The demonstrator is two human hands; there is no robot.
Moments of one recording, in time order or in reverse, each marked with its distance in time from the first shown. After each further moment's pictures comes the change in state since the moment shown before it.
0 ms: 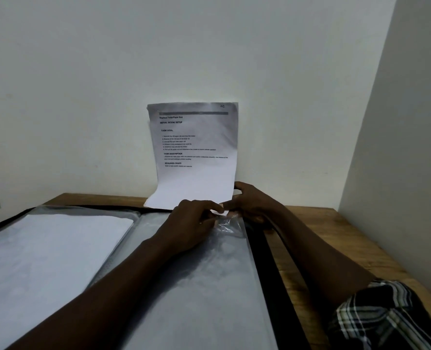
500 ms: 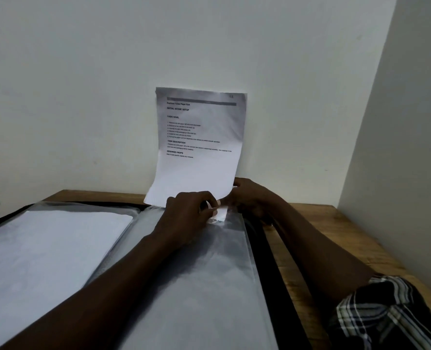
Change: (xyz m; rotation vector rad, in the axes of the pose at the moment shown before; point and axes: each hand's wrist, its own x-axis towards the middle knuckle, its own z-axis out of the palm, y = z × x) left_hand 0.003 0.003 -0.002 0.082 0.084 -0.032; right_hand -0.004 -0.021 0.001 -0.242 0.001 0.035
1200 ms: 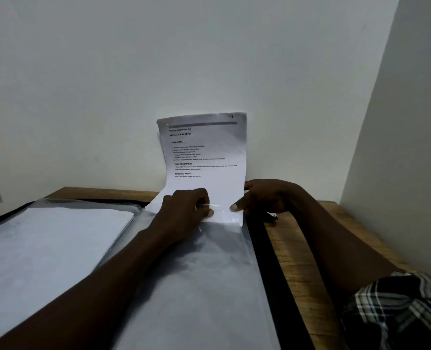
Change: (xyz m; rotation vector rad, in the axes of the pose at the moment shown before) left_hand 0.002 -0.013 -0.001 0.031 -0.072 -0.070; right_hand -0.023 0.000 -0.029 0.086 -0.305 0.190
